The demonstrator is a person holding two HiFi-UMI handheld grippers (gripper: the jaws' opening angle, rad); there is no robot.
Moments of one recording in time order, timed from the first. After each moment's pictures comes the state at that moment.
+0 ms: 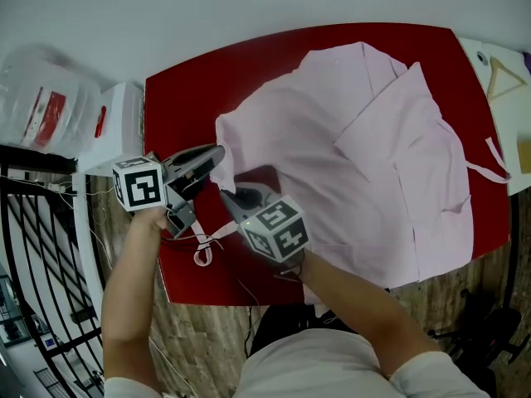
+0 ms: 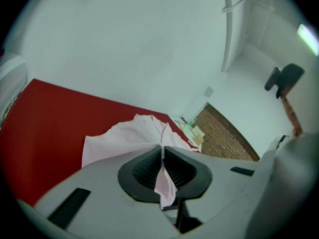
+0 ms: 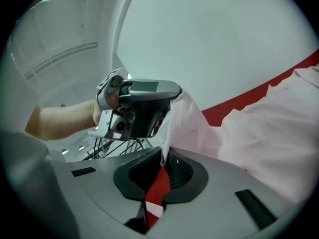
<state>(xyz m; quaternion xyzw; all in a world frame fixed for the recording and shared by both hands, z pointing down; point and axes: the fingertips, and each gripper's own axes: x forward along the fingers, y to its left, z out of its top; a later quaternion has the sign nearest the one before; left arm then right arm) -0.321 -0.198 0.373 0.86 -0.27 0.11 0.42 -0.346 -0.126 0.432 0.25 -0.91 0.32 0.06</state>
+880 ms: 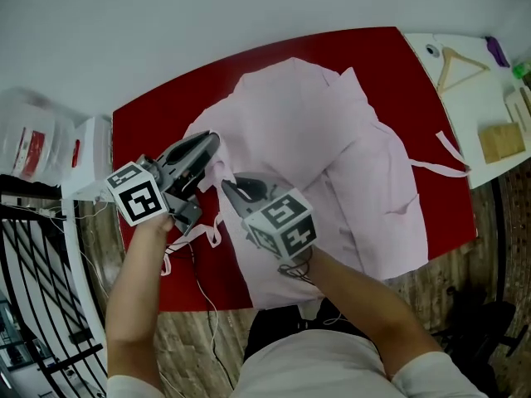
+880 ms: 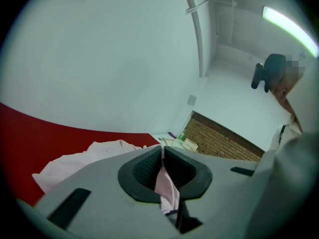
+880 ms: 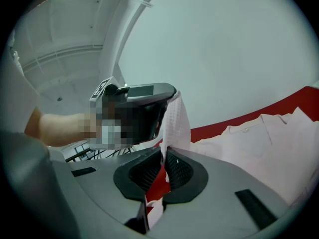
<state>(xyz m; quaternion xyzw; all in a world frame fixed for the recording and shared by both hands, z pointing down) -0.156 -0.222 0.297 0.92 -0.26 0.03 0.30 -0.170 -0.158 0.374 0.31 -0.91 0.25 0.04</state>
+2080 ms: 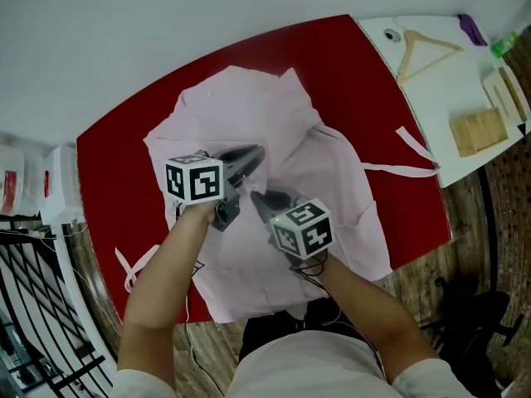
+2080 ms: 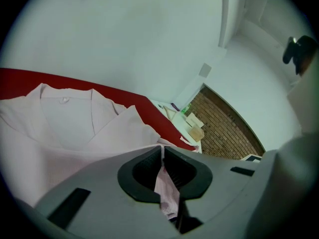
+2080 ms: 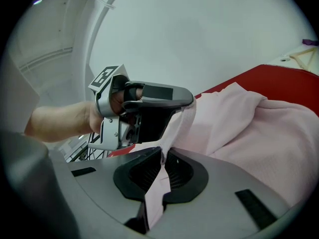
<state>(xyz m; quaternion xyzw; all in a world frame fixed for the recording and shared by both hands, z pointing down) 0.054 -0.233 0.441 0.88 -0.21 0.16 0.40 0.012 -0.154 0.475 0.38 -0.85 0.36 0.09</state>
